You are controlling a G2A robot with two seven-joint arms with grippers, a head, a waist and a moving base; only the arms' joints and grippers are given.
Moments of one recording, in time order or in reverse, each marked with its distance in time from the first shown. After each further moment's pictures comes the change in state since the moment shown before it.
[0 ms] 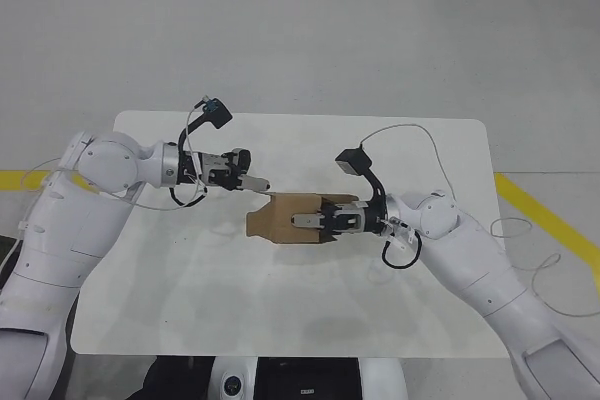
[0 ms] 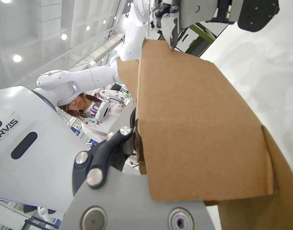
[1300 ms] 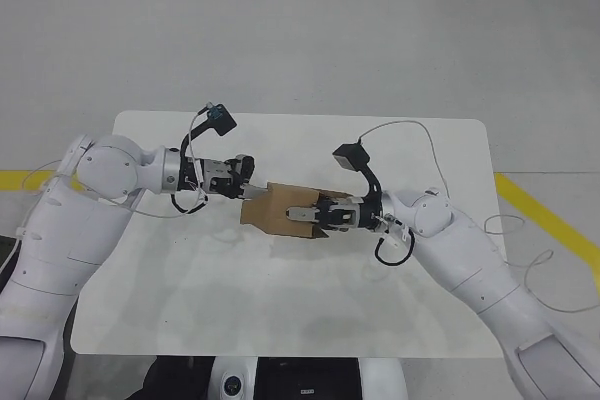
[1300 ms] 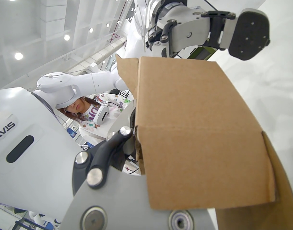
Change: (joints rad) left arm 0.035 0.015 -0.018 -0.072 -0.013 0.008 -0.020; right arm 0.015 -0.028 -0.001 0.039 -0.025 -0.050 -0.050
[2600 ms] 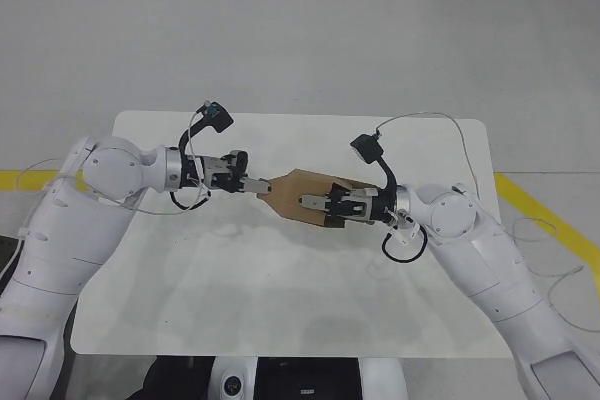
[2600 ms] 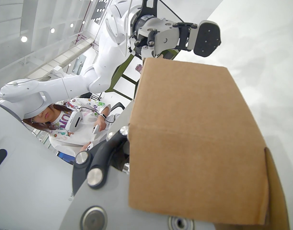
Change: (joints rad) left arm -0.003 -0.001 0.015 0.029 0.107 0.032 0.082; right arm -0.088 0.044 0.172 -0.164 -0.280 0.175 -0.081
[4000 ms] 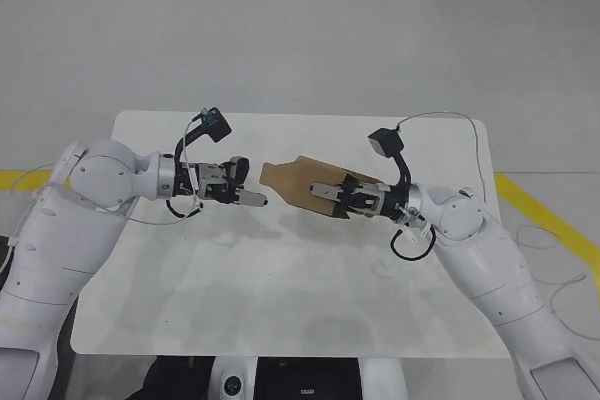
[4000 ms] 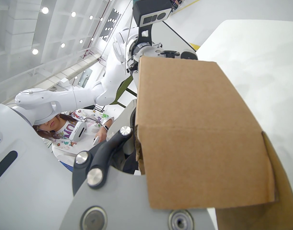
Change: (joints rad) left arm 0.055 0.023 -0.049 -0.084 -0.038 -0.062 -0.049; right arm -0.042 -0.009 0.063 0.006 0.037 -0.056 -0.039
